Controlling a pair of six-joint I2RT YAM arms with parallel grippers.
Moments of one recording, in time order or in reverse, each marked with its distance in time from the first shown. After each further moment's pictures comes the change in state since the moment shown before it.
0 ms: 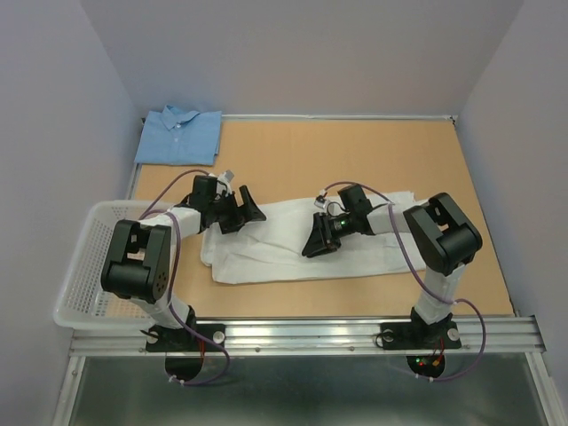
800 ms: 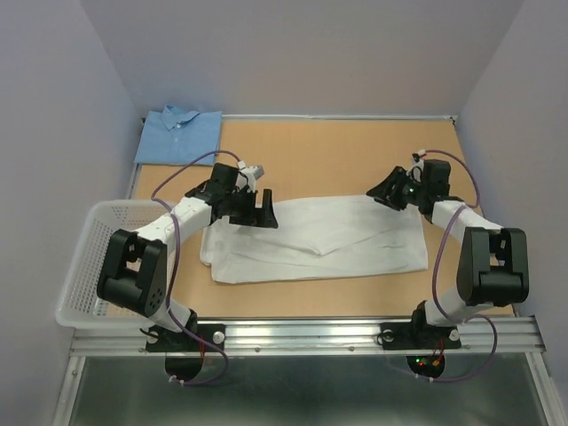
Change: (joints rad) left arm -0.179 -0.062 0.168 -0.327 -0.035 0.315; right arm -0.574 -0.309 -0.067 0.002 0.394 0.046
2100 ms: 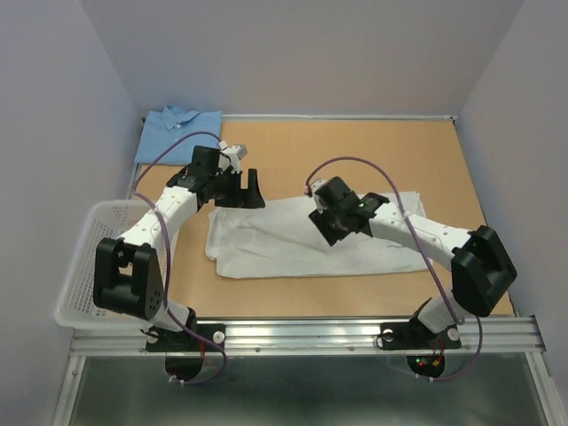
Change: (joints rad) left arm 0.121 -0.029 0.167 -0.136 -0.045 0.066; right arm 0.906 0.002 0.269 -0.651 0.789 -0.579
